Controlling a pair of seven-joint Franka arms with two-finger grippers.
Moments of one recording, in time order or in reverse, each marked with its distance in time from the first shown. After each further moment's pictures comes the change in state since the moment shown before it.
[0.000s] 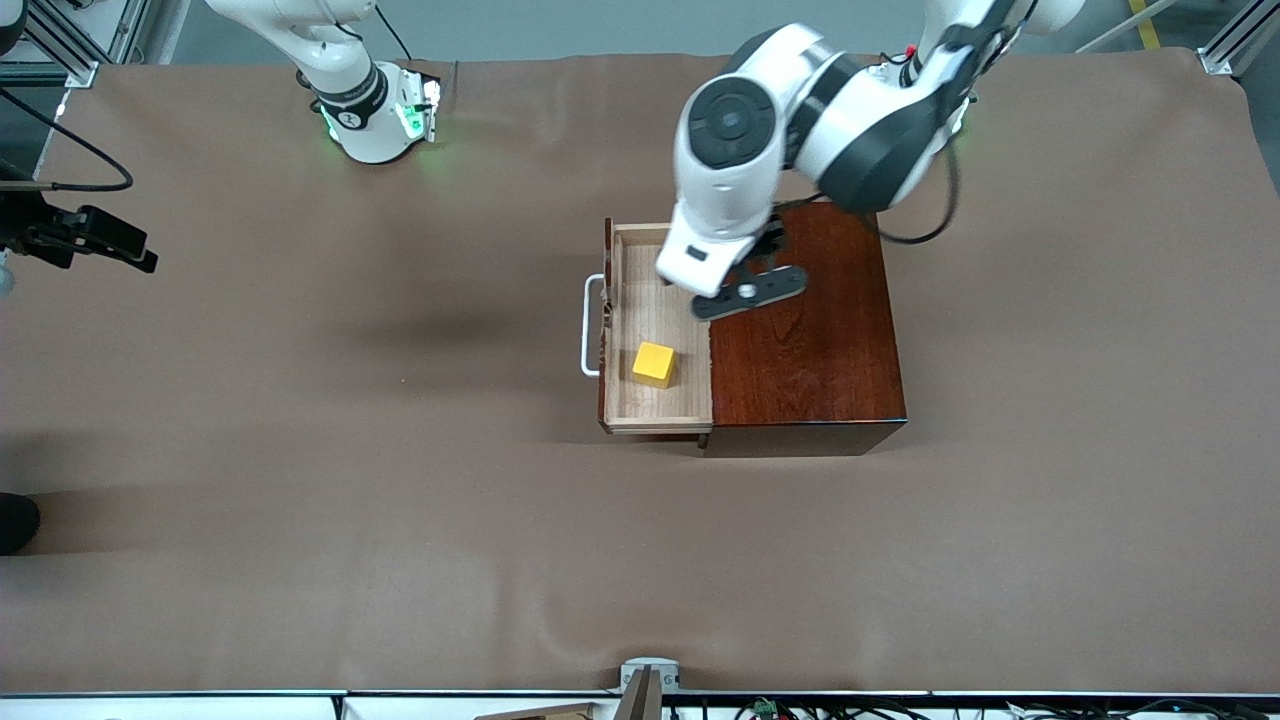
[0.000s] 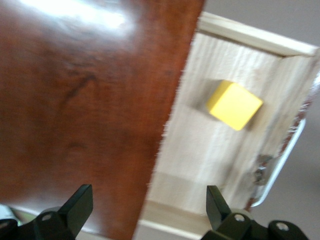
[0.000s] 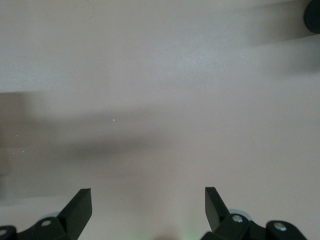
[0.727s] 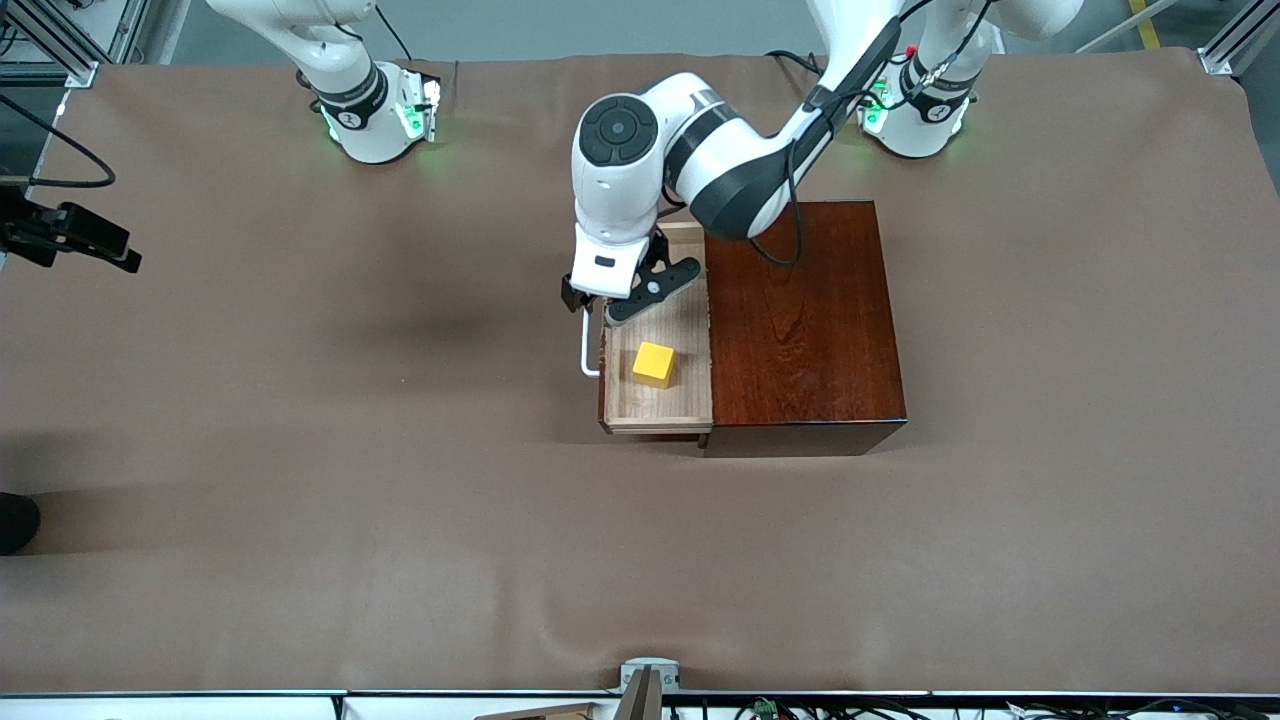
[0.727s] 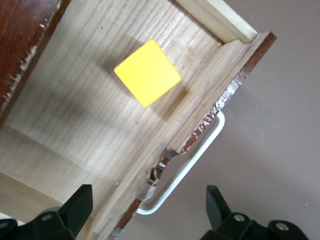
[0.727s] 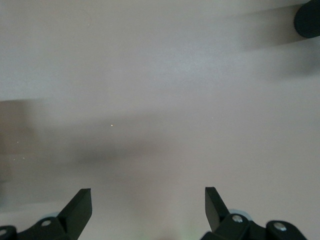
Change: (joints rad) left arm -0.129 0.146 0.005 0.030 0.000 0.303 -0.449; right arm -0.017 0.000 -0.003 0.023 0.000 0.002 0.000
